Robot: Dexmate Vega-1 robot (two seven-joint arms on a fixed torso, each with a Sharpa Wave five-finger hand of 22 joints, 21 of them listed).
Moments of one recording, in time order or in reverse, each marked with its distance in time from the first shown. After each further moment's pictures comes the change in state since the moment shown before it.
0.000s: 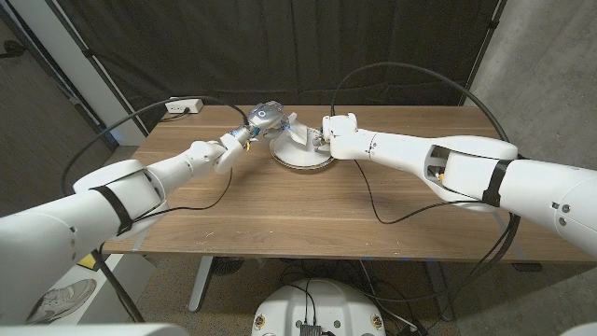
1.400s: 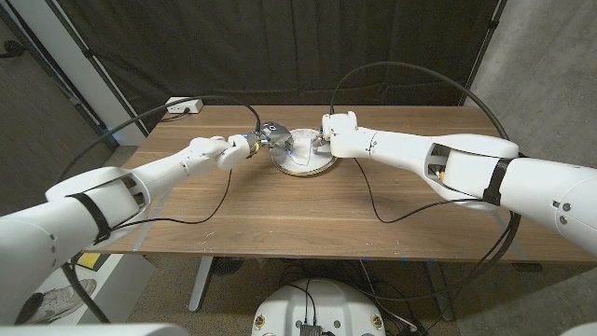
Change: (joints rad) left arm 0.063 0.125 -0.017 -0.289 -0.062 -0.109 -0.493; left_hand 0.026 -0.007 -0.030 -0.005 0.047 -0.007 0.006 0.037 0.002 0.000 0.003 0.021 0.054 0.013 -0.005 0.008 0.041 -0.011 -0.011 0.000 0.000; right arm 0.010 0.004 -0.003 0.009 0.002 0.019 0.023; right_hand 0.009 -0.009 -0.008 -0.008 -0.005 -0.003 0.003 -0.001 0.001 -0.011 0.009 0.000 0.000 -0.004 0.004 -0.004 -0.001 -0.005 0.005 0.000 0.000
